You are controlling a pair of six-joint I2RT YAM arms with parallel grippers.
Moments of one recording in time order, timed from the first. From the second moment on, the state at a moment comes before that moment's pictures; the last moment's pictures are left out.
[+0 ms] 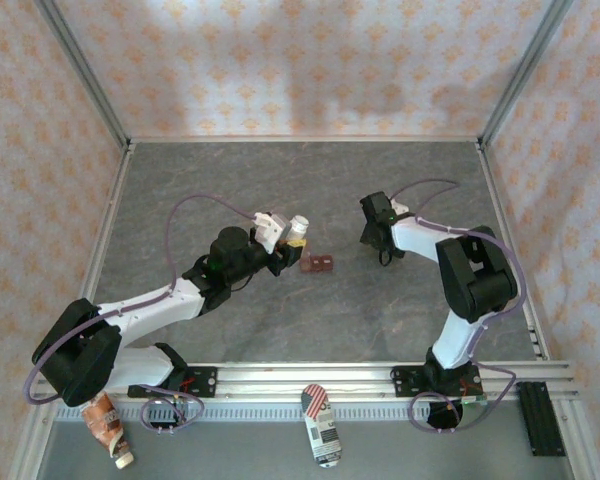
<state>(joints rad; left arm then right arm) -0.63 1.25 0.56 0.43 0.16 -0.02 0.37 1.76 0.99 -0.41 0.31 0.71</state>
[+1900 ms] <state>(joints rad) -0.64 1.44 0.66 0.03 0.16 -0.04 0.55 1.63 0.94 -0.38 -0.11 0.54</state>
